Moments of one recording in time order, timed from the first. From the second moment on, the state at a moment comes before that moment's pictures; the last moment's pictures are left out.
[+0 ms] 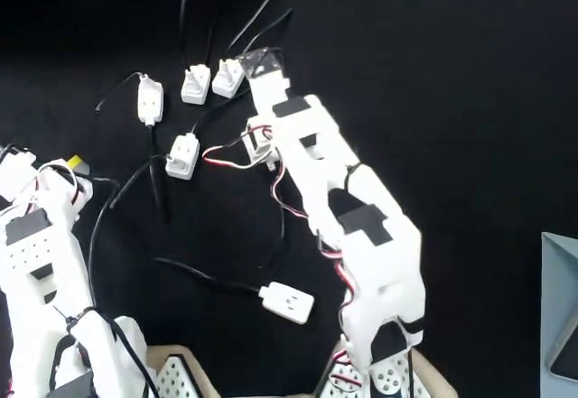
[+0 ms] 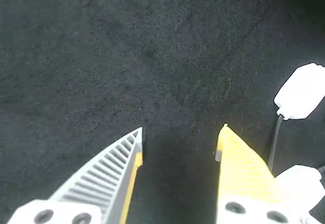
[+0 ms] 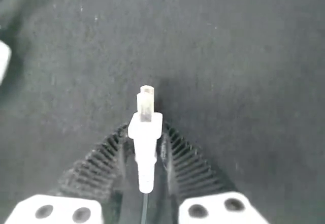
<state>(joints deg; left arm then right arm) -33.8 -38.0 57.7 35.7 20.2 -22.8 27.0 -3.3 57.3 -2.5</state>
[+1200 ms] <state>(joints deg) -33.8 -38.0 57.7 35.7 20.2 -17.9 -7.8 16.1 91.4 52.1</state>
